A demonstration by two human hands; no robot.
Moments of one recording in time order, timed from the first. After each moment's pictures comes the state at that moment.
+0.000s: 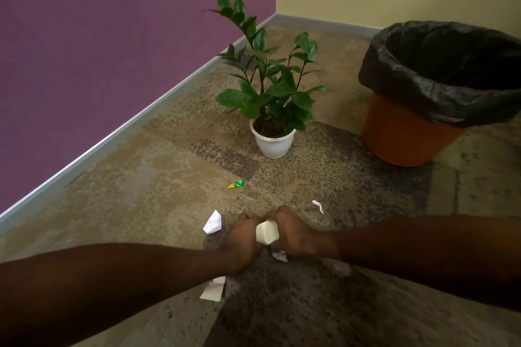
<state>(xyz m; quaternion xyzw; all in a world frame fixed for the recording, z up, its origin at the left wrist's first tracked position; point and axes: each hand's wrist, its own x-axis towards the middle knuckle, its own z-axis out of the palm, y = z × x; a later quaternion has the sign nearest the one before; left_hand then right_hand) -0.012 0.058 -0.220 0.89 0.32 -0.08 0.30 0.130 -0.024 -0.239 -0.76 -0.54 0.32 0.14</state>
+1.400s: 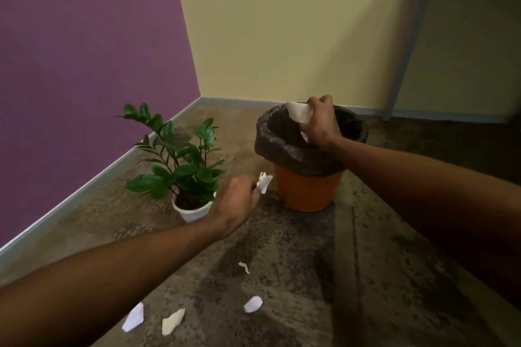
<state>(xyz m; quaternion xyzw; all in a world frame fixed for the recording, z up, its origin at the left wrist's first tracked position) 0.196 0.023 -0.060 0.96 0.15 0.18 0.18 0.429 -0.092 0.020 -0.88 -0.28 -0.12 0.38</state>
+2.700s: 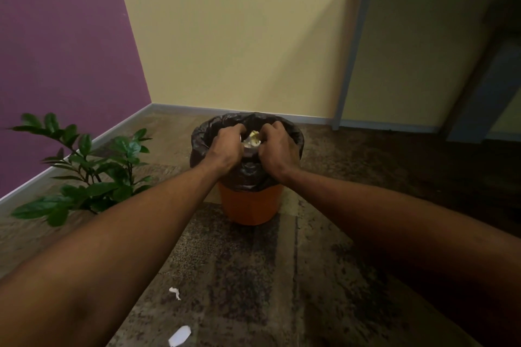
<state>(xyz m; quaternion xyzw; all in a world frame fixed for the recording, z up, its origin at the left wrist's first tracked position) 0.388 -0.024 0.004 0.94 0.17 0.21 0.21 0.434 -0.160 0.004 -0.88 -0.31 -0.16 0.32</state>
